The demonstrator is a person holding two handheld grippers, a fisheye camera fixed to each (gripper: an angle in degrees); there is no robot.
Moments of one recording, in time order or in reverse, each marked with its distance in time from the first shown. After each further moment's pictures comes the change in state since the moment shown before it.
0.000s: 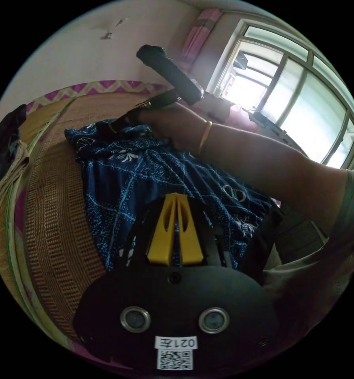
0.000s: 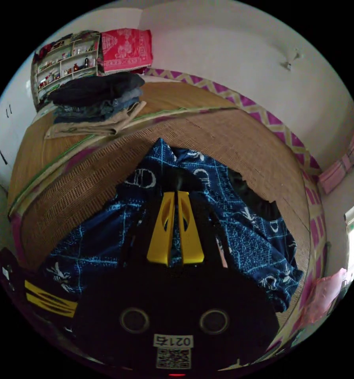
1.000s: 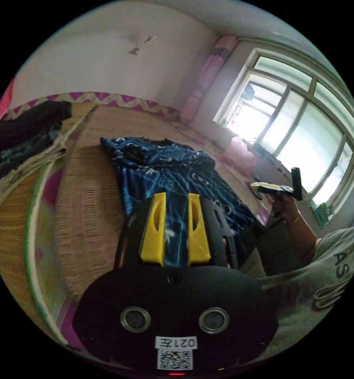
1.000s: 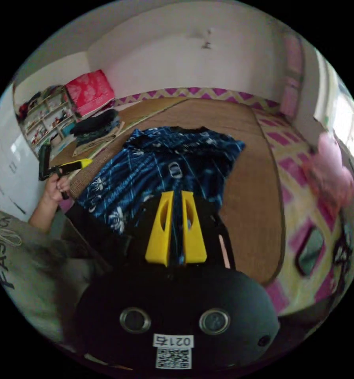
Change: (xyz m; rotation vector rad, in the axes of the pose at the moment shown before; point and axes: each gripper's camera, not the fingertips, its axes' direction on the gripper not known) left arm -0.047 -0.056 -0.137 0.171 -0.005 -0.132; right arm 0.107 0.370 -0.228 0.084 -0.082 0.395
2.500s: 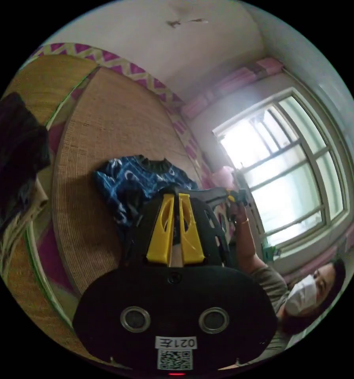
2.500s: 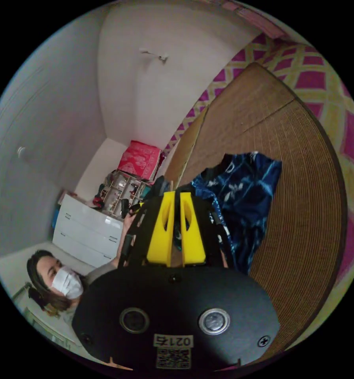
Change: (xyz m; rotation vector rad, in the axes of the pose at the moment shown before) left arm -0.280 -0.422 0.109 -0.162 0.315 -0.298; right arm 0.406 -0.038 0.064 0.091 -0.814 0.449
